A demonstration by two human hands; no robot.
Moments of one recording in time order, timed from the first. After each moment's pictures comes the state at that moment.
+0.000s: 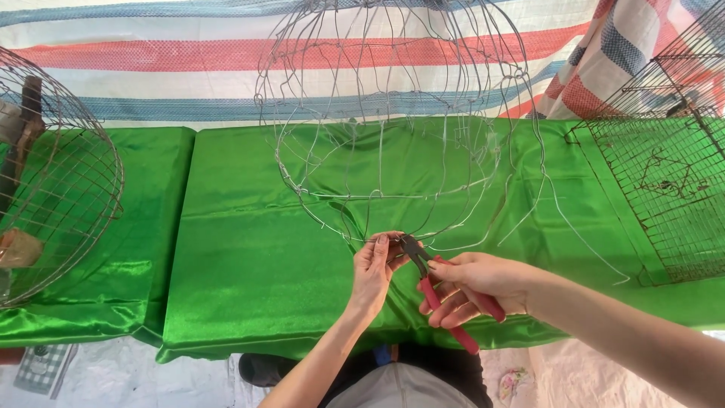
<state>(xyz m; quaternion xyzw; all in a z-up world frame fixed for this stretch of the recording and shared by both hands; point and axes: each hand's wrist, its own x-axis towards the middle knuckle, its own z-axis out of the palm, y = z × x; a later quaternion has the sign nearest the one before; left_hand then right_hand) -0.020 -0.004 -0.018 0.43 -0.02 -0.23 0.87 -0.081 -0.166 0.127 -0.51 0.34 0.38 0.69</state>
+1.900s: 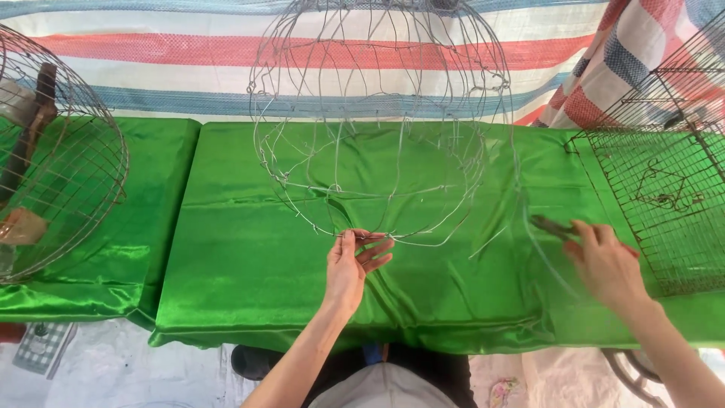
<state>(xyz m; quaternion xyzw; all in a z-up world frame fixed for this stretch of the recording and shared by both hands) -0.018 0.017 0.013 0.40 0.12 -0.23 0.88 -0.177 -0.398 0.002 -0.97 0.22 0.08 -0.03</state>
